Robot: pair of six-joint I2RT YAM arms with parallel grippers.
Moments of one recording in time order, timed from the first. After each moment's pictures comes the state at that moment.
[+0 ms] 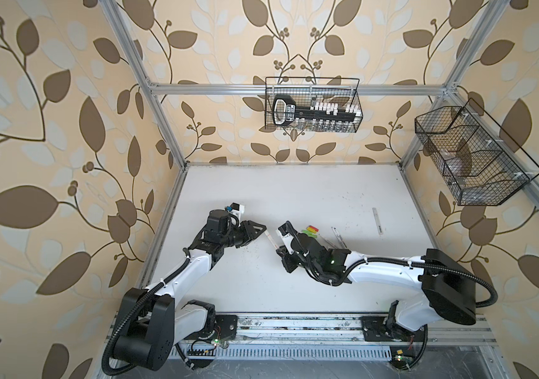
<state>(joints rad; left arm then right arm) -0.18 1.16 0.53 0.05 0.70 -0.81 1.05 1.53 0.84 0.05 0.18 0.34</state>
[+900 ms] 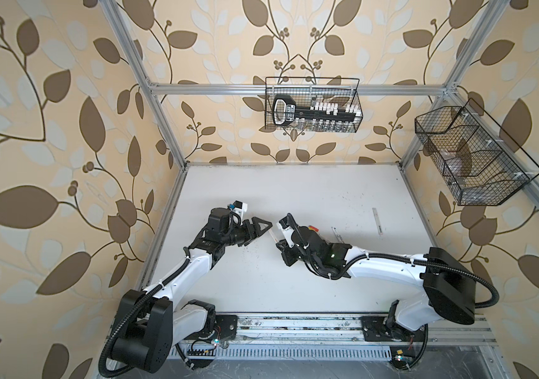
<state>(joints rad) -0.21 1.13 0.57 0.03 0.70 -0.82 1.00 1.54 0.90 0.00 0.16 0.34</state>
